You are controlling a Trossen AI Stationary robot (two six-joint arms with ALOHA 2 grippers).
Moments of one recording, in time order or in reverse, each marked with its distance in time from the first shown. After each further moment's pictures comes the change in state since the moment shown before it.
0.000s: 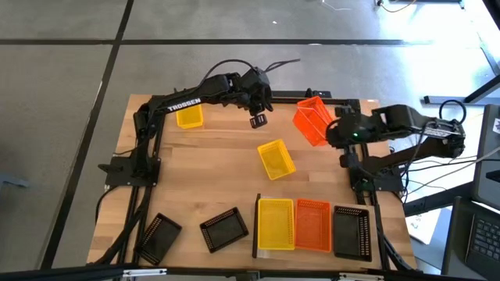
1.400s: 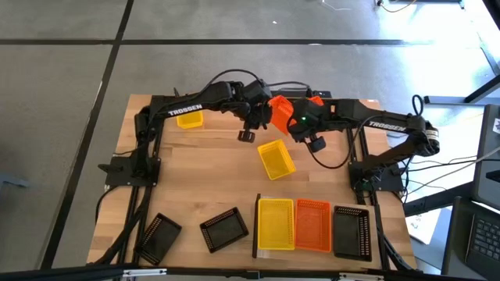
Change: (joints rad) left arm -0.056 0.010 0.002 -0.129 0.135 0.362; right arm -0.250 0.320 -0.028 0.337 0.007 -0.582
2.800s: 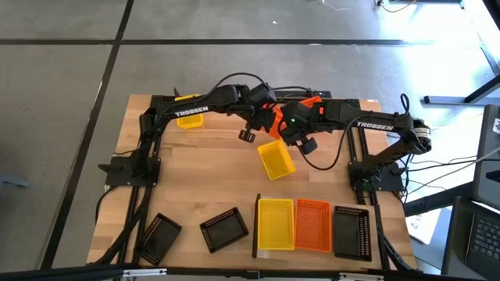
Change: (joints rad) left arm -0.015 0.051 0.000 0.038 -0.045 0.209; right arm 0.000 0.096 -0.001 0.097 -0.053 -0.077
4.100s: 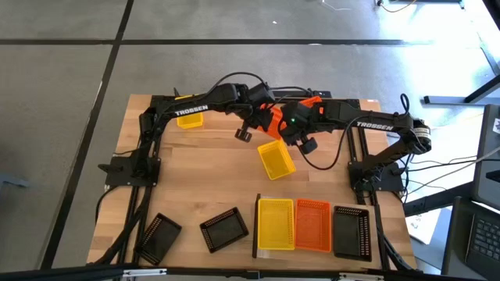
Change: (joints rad) left arm 0.012 -0.001 0.000 -0.051 -0.036 0.030; right arm -0.001 0.001 0.000 0.005 0.003 -0.003
